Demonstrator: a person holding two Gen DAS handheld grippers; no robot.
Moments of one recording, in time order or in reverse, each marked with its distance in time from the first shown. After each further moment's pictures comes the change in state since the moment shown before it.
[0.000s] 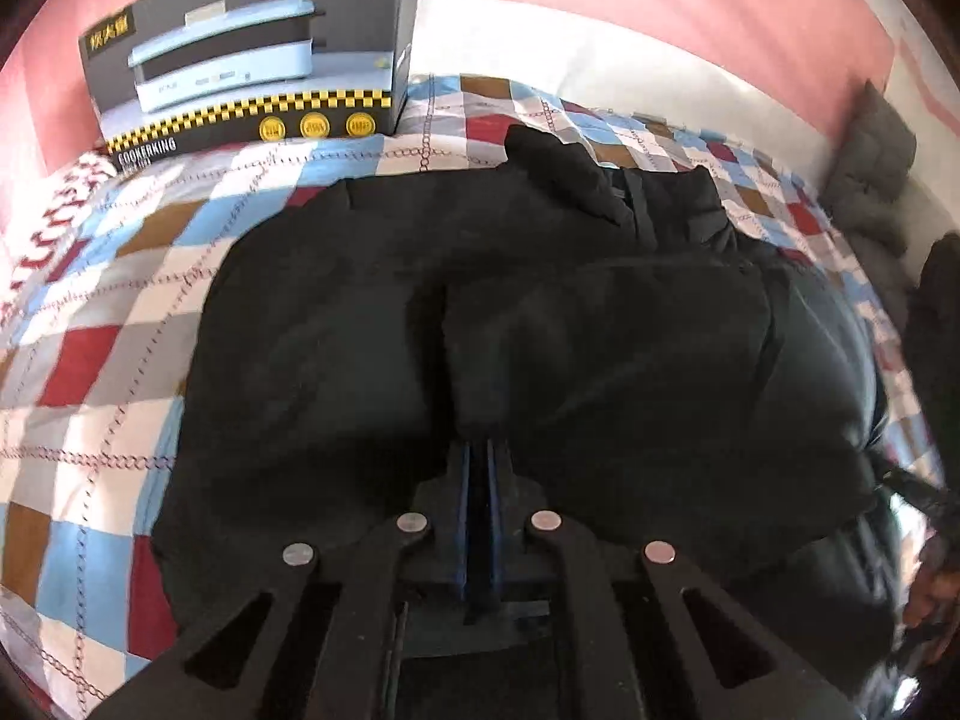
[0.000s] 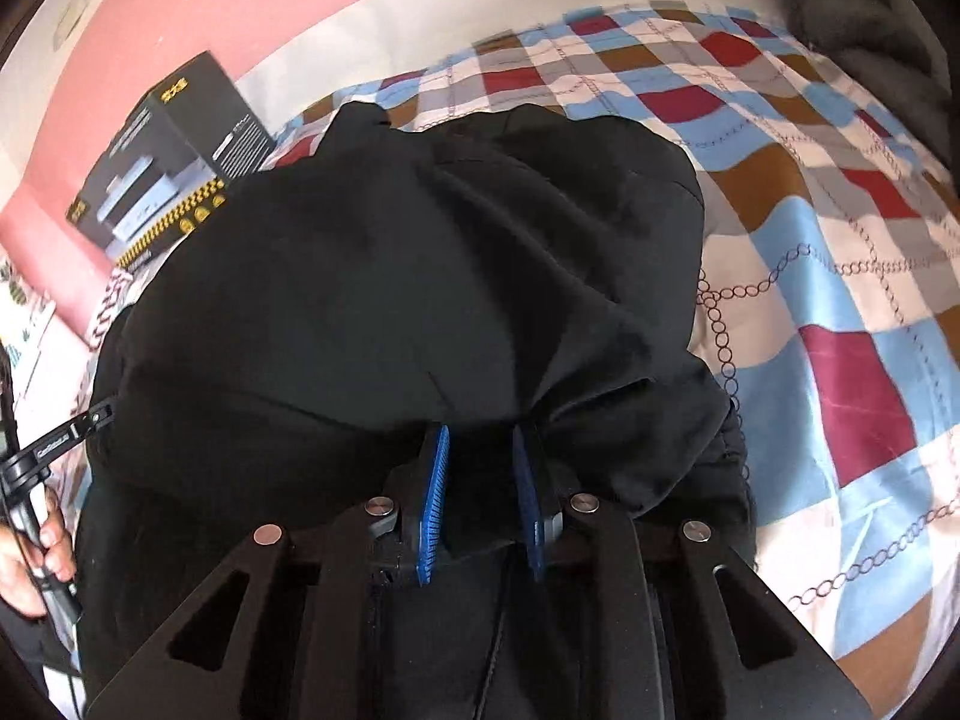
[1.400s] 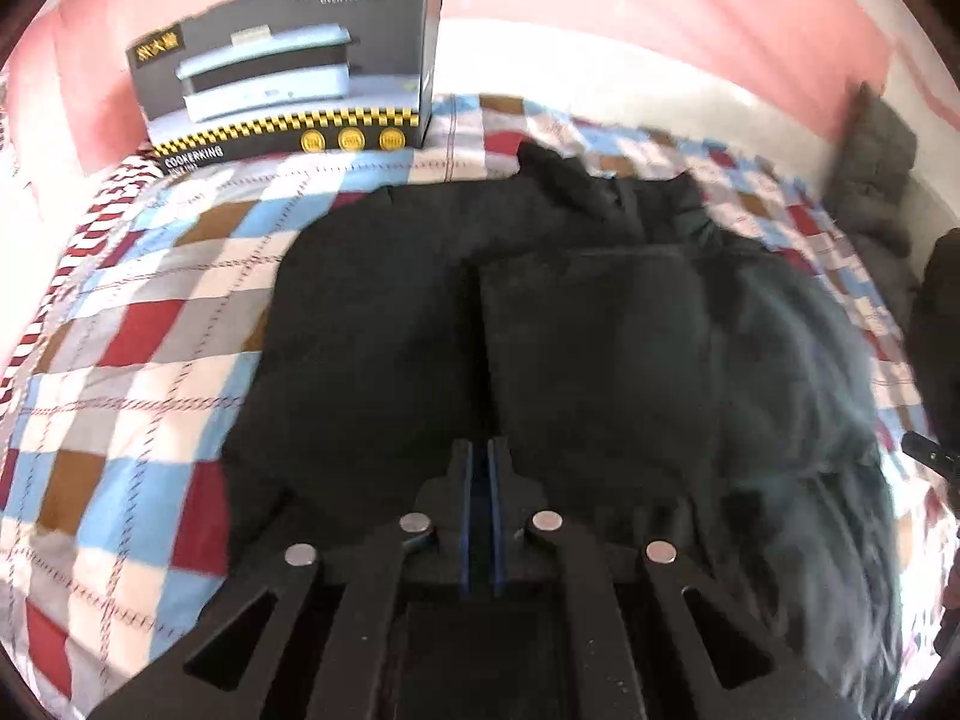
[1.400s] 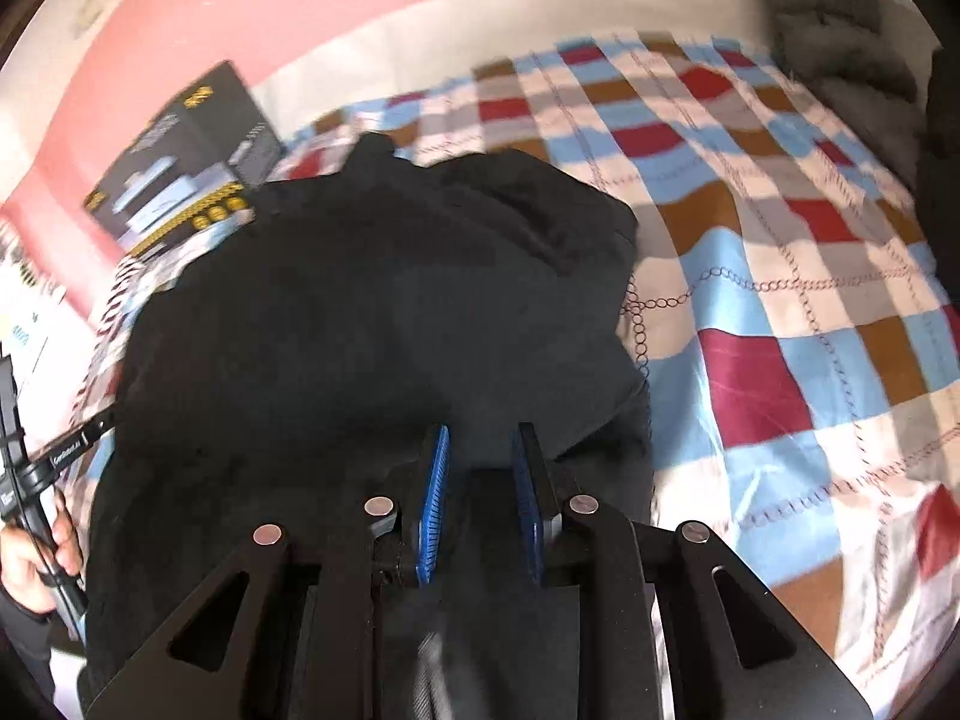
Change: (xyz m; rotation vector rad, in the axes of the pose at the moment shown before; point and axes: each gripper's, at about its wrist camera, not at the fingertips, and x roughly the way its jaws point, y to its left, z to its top) left arm -0.065 -0.003 -0.033 -0.018 -0.035 0.042; right arm -0.075 0.001 -0.014 -0.043 -0.035 -0.022
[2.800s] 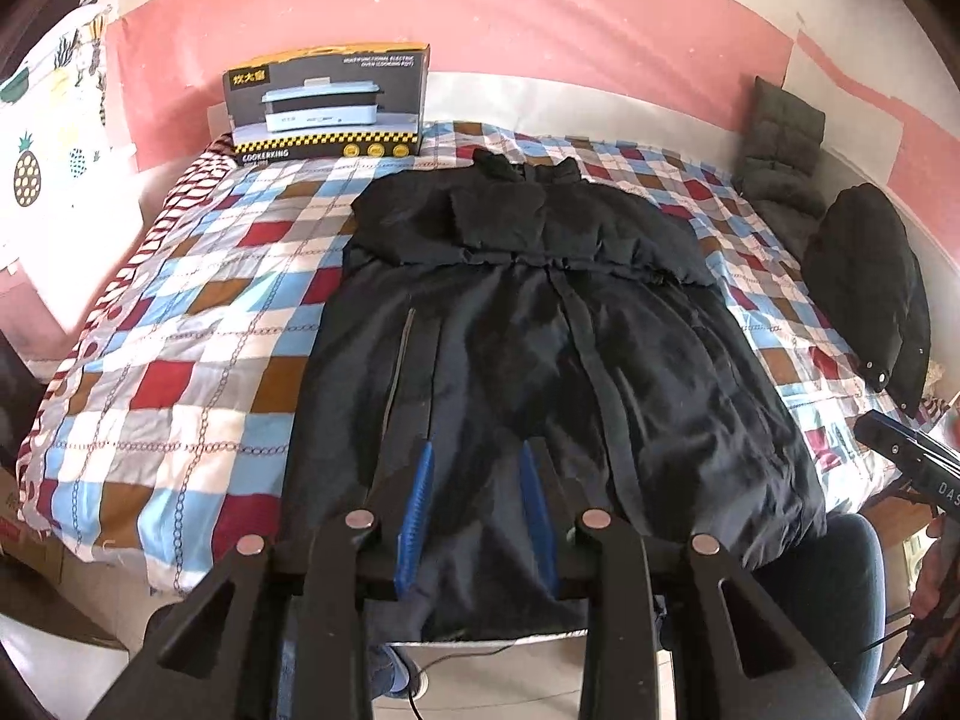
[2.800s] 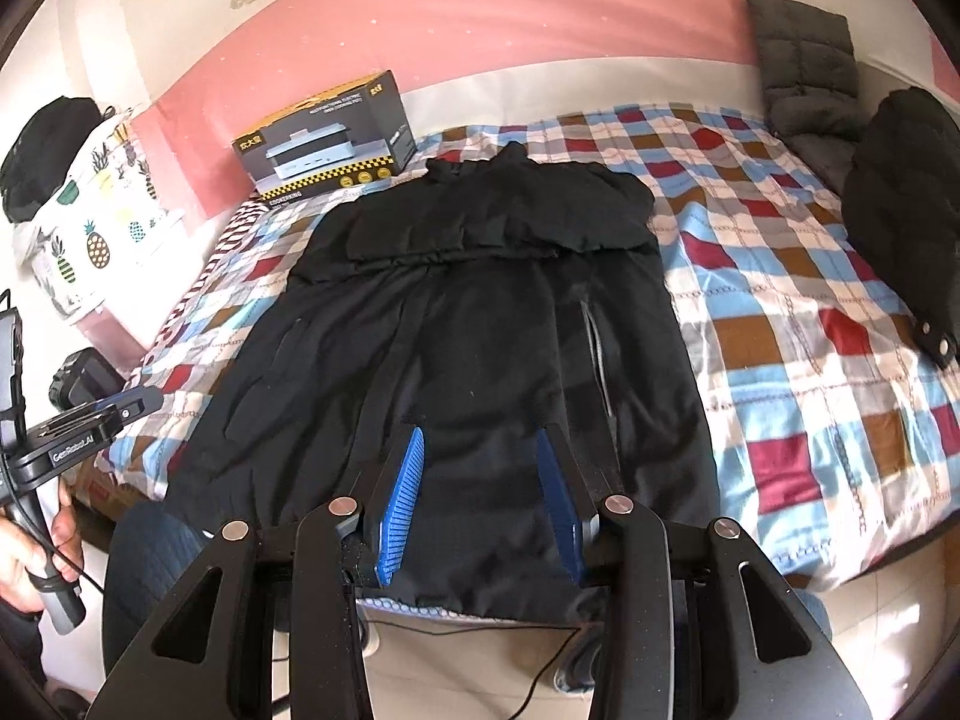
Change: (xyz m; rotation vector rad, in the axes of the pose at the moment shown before) left arm -0.238 -0.018 -0.187 0.021 -0.044 -0.025; right arm -0.199 0.085 -0.206 -0.107 -0.105 0.035
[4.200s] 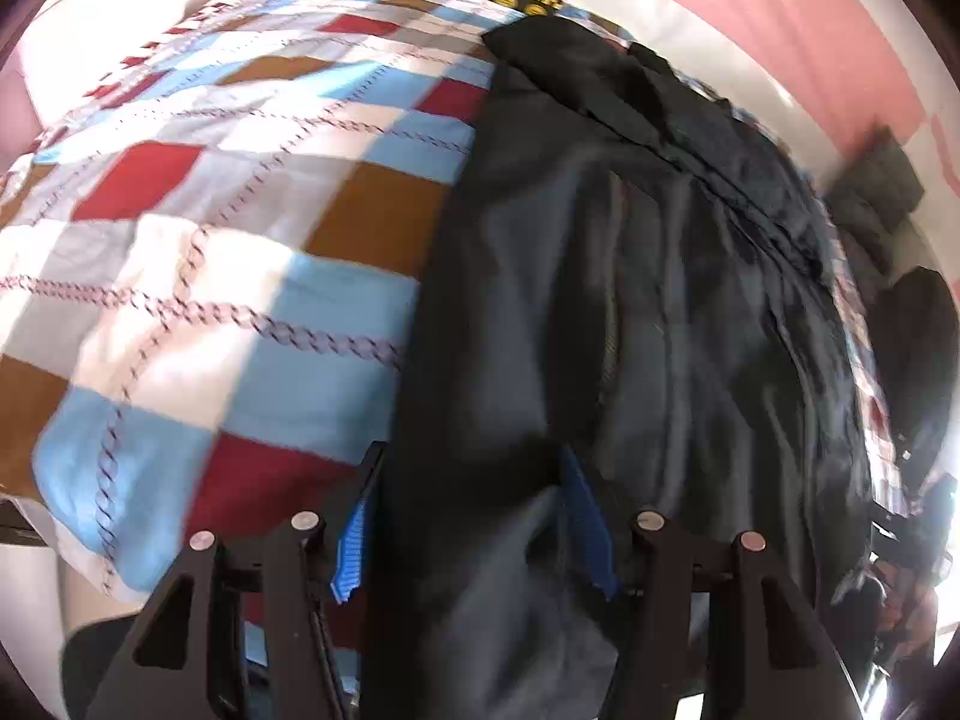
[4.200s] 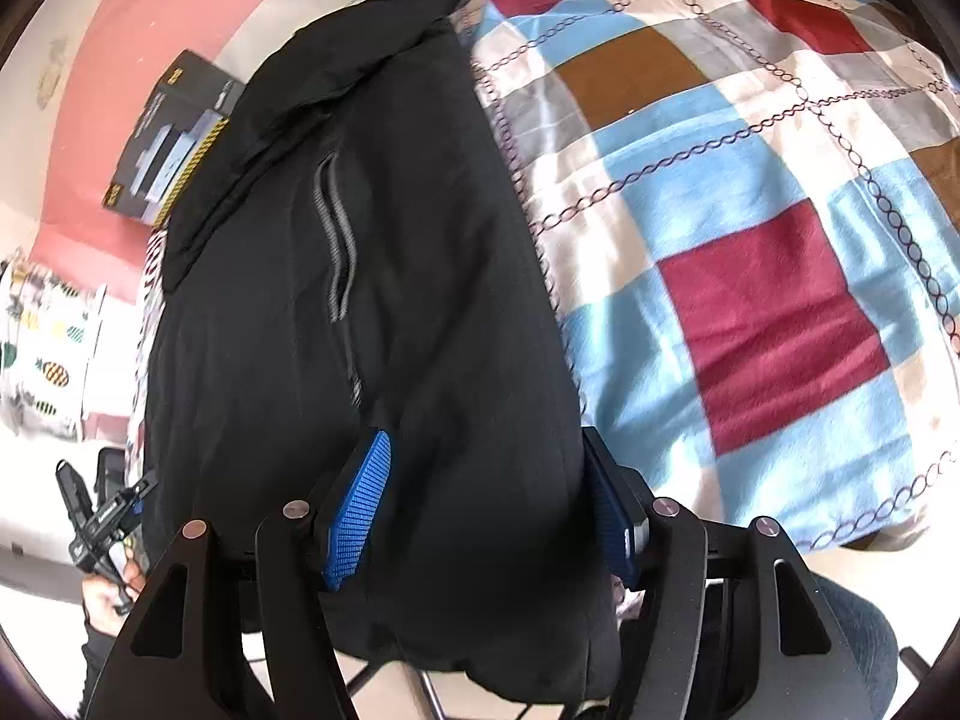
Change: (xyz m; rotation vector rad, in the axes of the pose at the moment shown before) left arm 0.128 0.122 -0.039 -0.278 0.249 -0.062; right arm 0.111 -0.164 -0.046 0.423 0.335 0.110
